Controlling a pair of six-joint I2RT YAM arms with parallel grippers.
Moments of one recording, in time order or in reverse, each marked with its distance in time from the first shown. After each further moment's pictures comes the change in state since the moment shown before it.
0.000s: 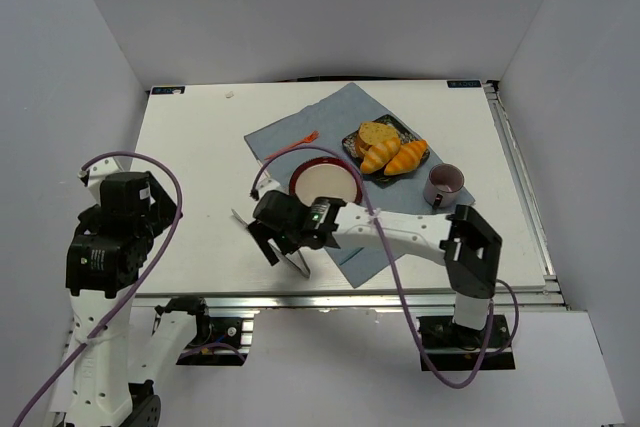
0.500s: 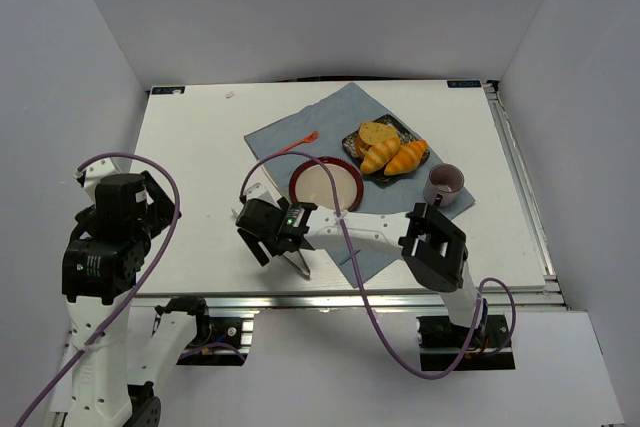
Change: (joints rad) left arm 0.000 -0.013 0.024 0.000 0.009 0.008; right arm 0.024 0.227 0.143 -0.018 0.106 0.022
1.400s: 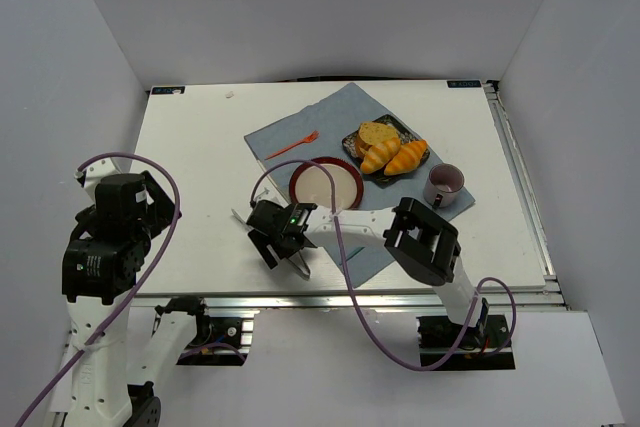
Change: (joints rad) left arm 0.000 0.000 0.000 0.000 0.003 0.000; right arm -0.058 0.056 -0.096 0.091 -0.102 -0.006
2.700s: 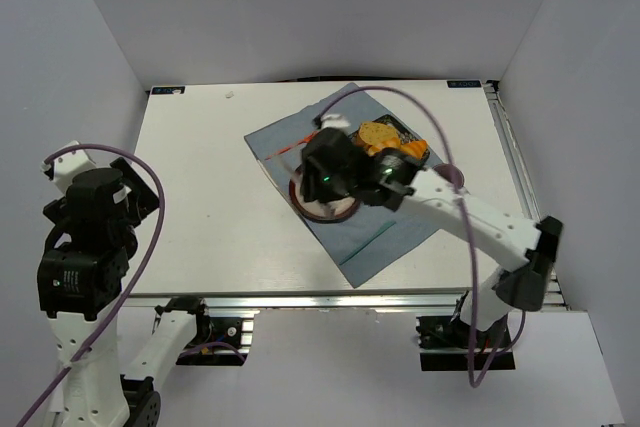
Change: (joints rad) left arm 0.000 0.038 0.210 0.001 -0.121 0.071; right arm -0.101 -0.467 0.161 -0.308 0.043 0.249
